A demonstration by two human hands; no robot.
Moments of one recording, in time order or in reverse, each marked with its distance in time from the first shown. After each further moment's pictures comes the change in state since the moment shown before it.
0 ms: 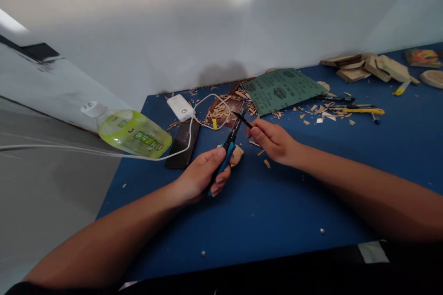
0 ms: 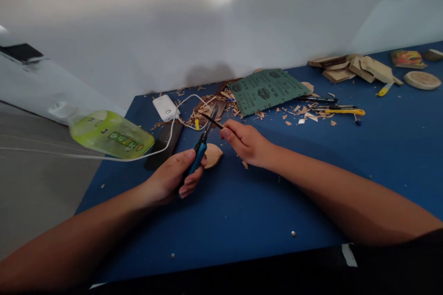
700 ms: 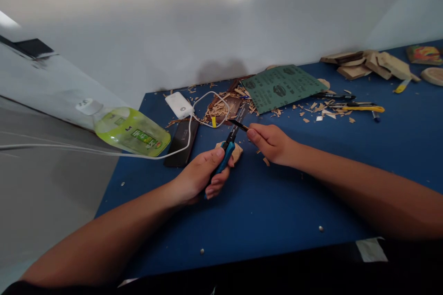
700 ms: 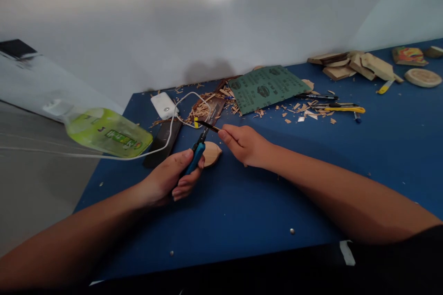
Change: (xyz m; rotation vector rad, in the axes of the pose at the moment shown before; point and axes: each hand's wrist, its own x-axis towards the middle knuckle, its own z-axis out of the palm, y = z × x) left_hand -0.005 0.002 0.002 -0.059 -0.018 -0.058; right_hand -0.002 0.000 0.003 -0.156 -0.075 0.043
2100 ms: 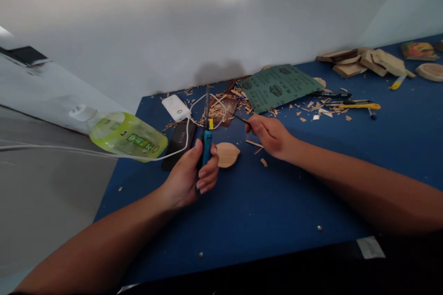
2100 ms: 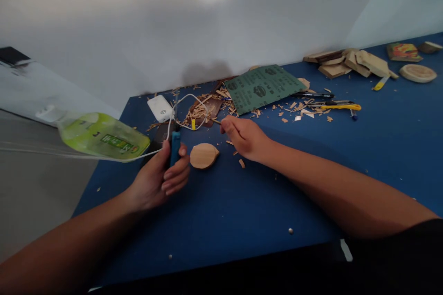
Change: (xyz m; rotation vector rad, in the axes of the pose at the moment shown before) left_hand -0.007 0.012 0.005 -0.239 0.068 0.191; right_hand 0.009 0.013 -0.004 -0.013 0.159 -0.053
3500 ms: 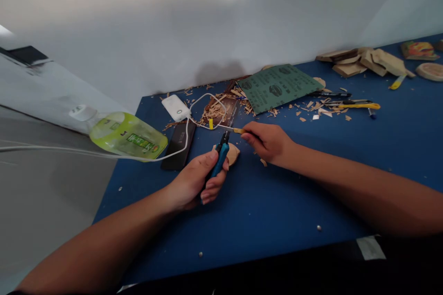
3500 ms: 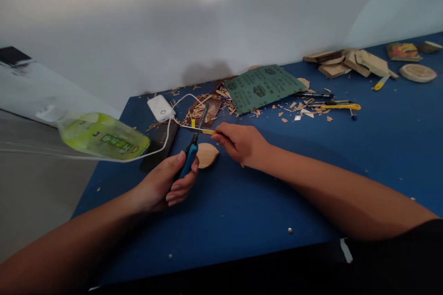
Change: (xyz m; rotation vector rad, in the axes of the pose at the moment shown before) left_hand -0.001 -0.010 -0.007 0.158 -0.102 -0.185; right_hand -0.007 -0.011 0.009 -0.160 0.010 -0.140
